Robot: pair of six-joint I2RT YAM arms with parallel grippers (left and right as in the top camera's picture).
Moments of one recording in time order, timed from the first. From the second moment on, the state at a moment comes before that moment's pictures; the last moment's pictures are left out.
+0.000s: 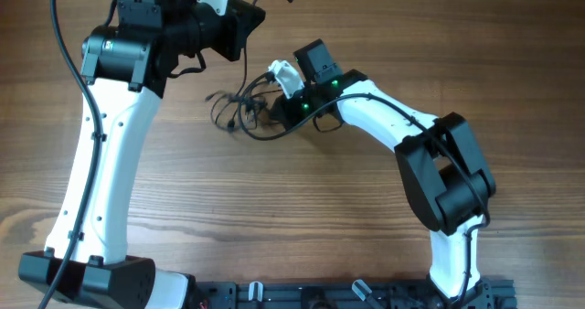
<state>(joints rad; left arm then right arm) -0.19 1.62 1.80 -0.84 0.57 0.15 0.54 2.12 1.45 -0.38 -0.50 -0.01</state>
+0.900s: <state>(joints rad) -0.19 1.69 1.80 -0.85 0.48 0.15 0.36 1.66 1.45 -0.54 -0.42 0.07</state>
